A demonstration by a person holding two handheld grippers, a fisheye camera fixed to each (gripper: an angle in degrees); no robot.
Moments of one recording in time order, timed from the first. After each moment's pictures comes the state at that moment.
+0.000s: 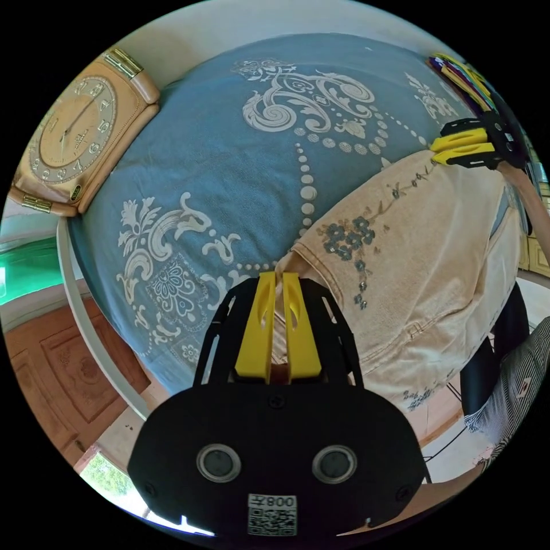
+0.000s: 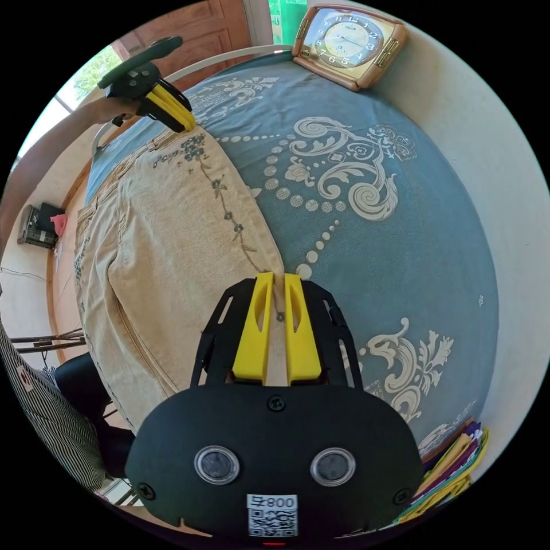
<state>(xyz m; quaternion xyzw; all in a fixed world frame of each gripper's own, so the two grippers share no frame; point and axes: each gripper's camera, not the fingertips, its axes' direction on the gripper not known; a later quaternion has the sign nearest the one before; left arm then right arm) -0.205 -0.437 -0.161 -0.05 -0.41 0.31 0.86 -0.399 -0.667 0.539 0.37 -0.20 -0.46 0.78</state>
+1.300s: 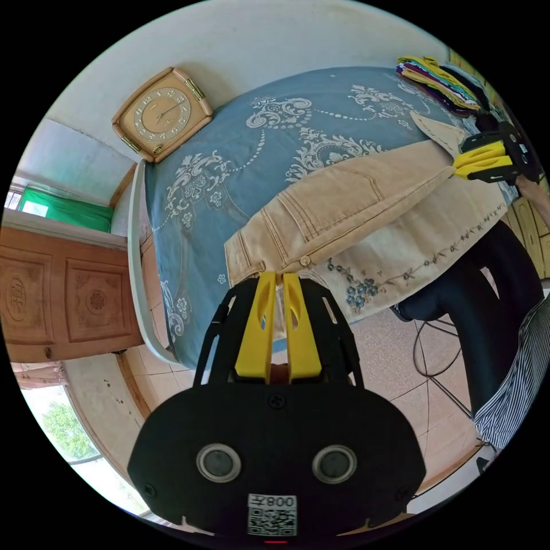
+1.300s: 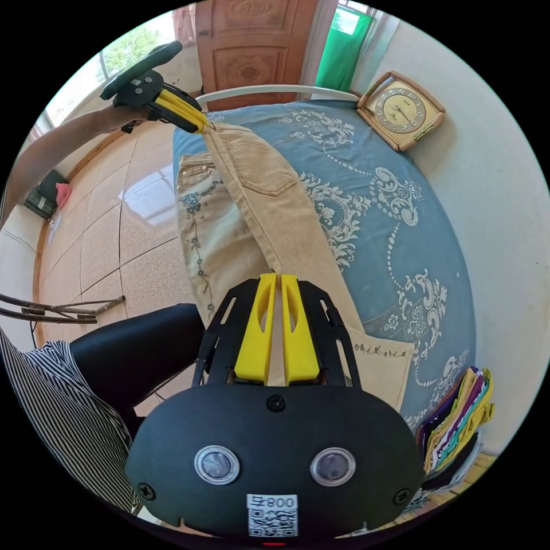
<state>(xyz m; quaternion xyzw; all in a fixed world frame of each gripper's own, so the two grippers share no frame) -0.296 0.000 -0.127 0.08 -0.45 0.27 0.85 -0.462 -0.230 0.668 0.44 -0.16 -0.47 0.75</state>
